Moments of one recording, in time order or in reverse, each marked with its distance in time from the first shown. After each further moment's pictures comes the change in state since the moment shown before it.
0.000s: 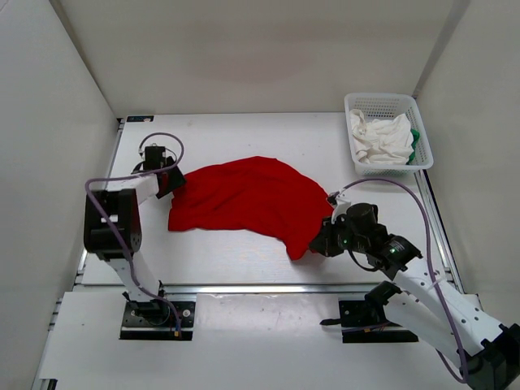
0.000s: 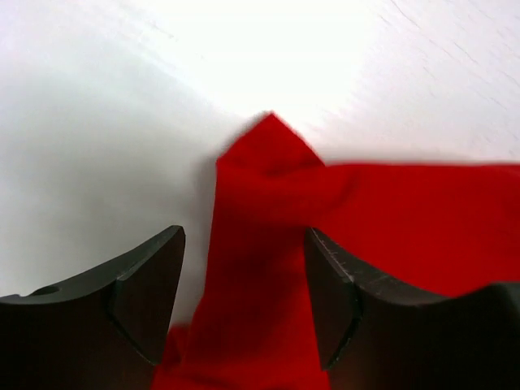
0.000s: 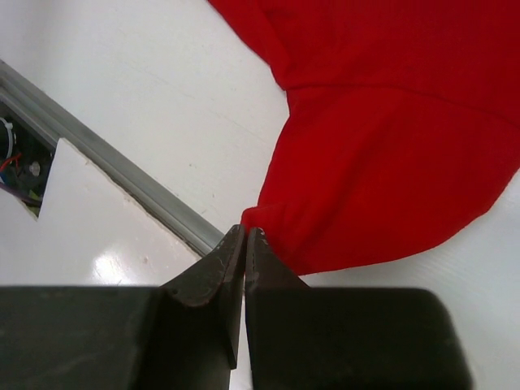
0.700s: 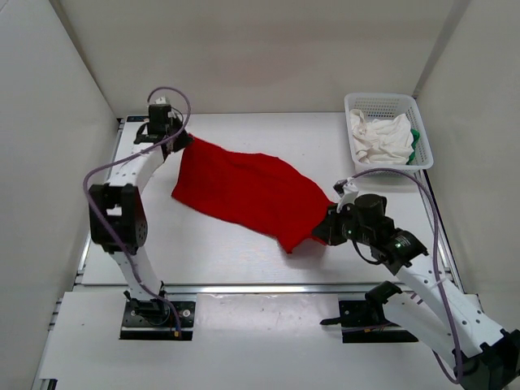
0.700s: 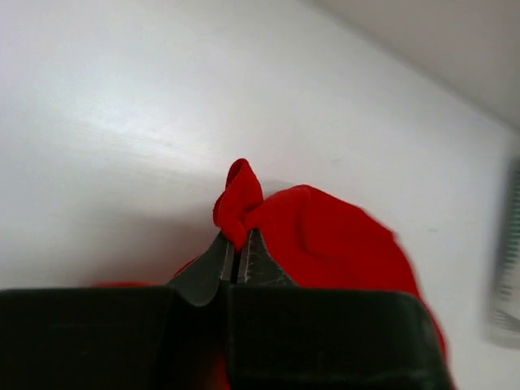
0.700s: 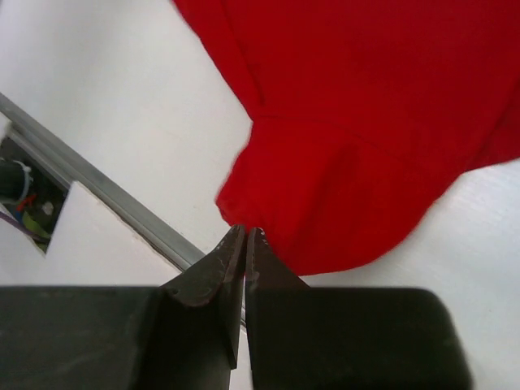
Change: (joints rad) left arm -0.074 0.134 0.472 -0.117 0.126 -0.032; right arm -0.072 0.022 0.076 0.011 0.000 -0.042
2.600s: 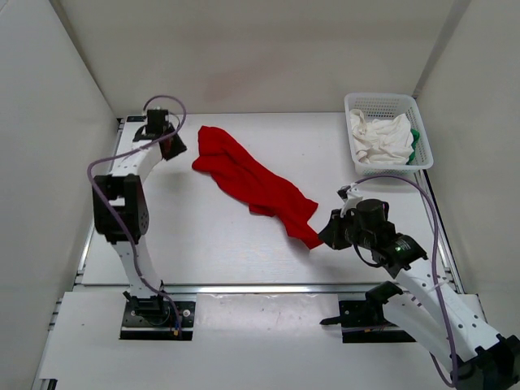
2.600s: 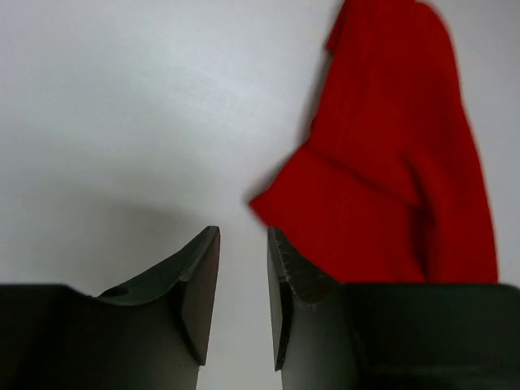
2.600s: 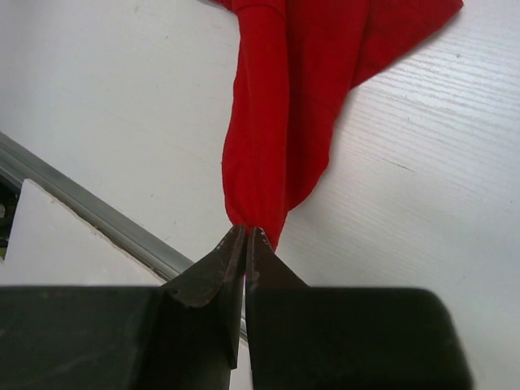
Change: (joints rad) left arm 0.027 0.128 0.126 -0.109 -0.091 0.045; right arm -0.056 -0.034 -0.060 -0.029 0.031 -0.029
